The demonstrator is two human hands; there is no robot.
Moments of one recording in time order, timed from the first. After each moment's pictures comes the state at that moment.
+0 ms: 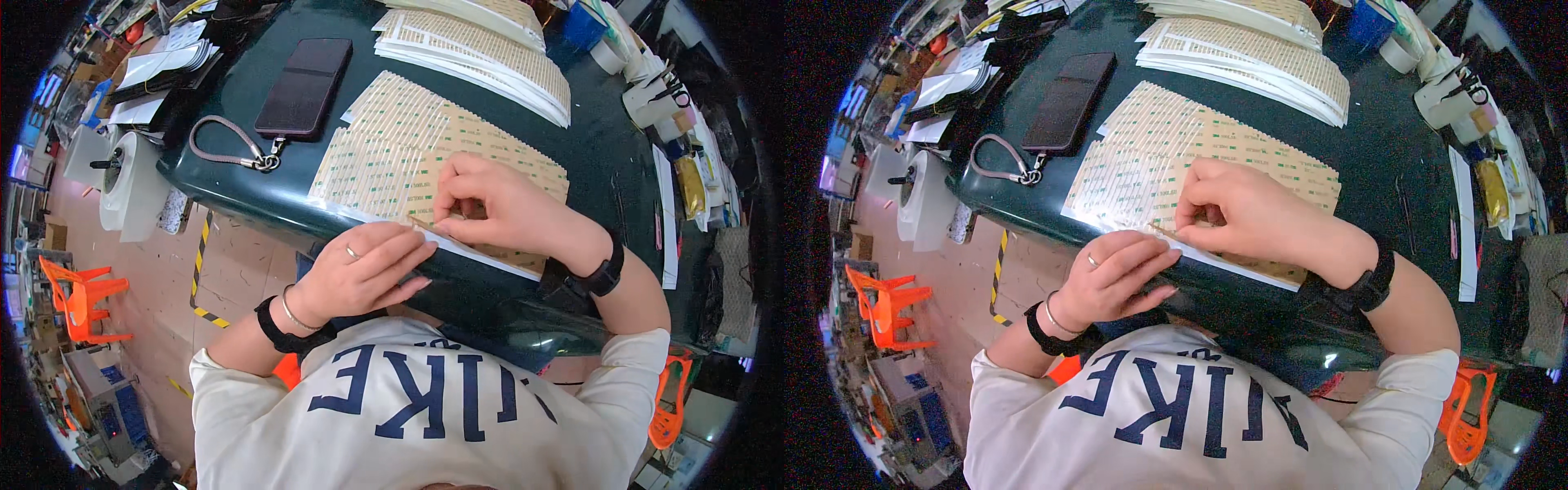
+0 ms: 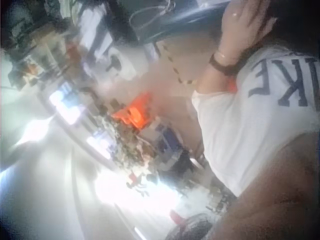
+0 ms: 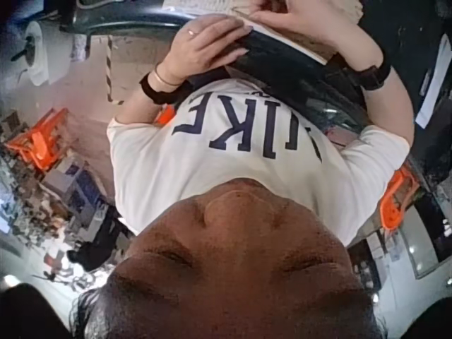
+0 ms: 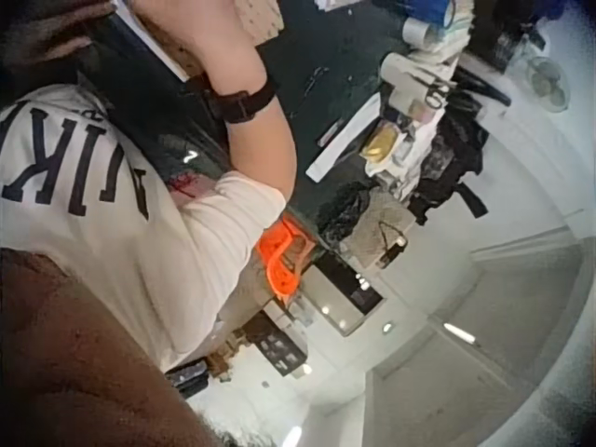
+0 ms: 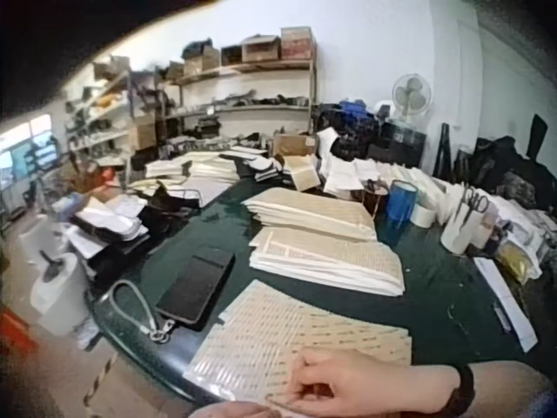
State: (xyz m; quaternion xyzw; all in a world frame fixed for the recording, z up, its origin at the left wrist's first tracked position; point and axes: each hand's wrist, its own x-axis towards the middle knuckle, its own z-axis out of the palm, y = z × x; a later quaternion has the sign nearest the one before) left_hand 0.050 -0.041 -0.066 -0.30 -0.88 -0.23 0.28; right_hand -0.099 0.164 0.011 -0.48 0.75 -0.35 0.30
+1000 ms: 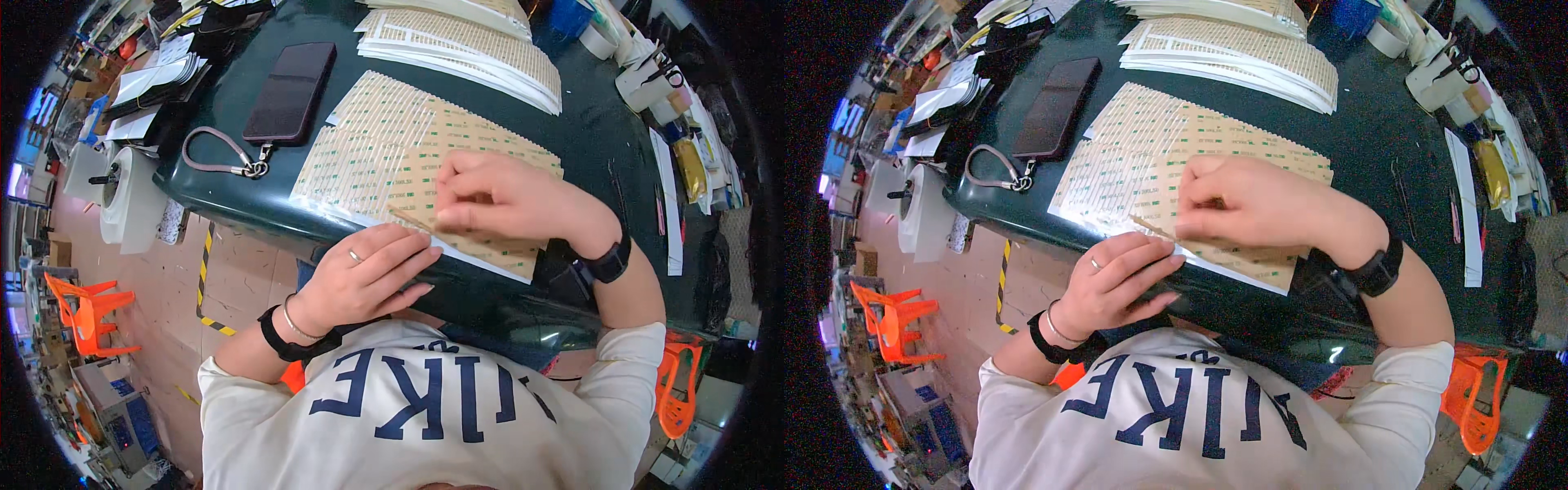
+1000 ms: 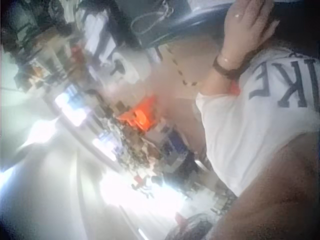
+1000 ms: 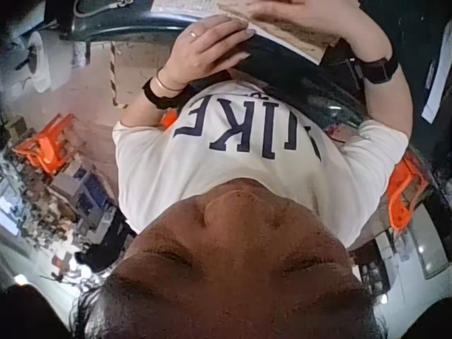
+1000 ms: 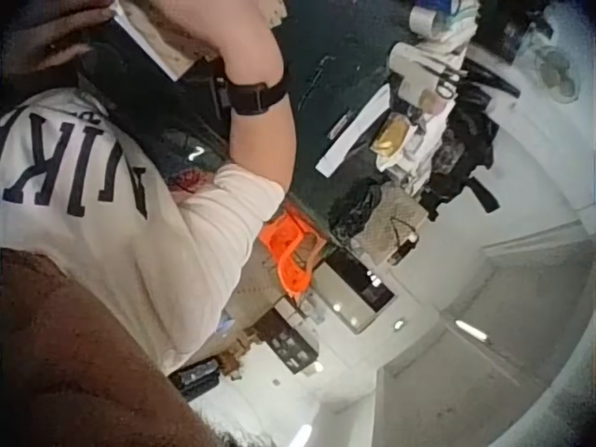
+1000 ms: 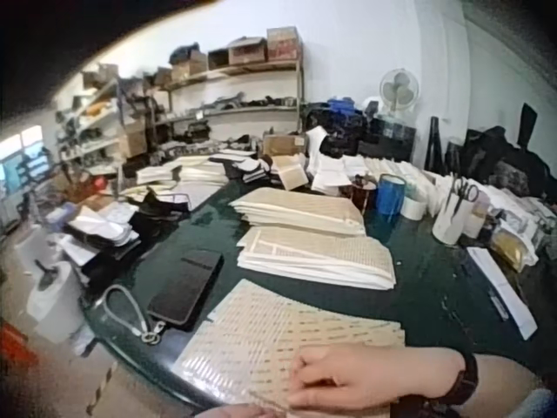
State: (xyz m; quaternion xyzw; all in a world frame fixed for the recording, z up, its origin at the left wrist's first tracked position) left_hand 0.053 -0.030 -0.063 -0.32 -0.88 -0.24 0.26; right_hand -0.109 0.176 0.009 -0.52 0.74 -0.34 0.27
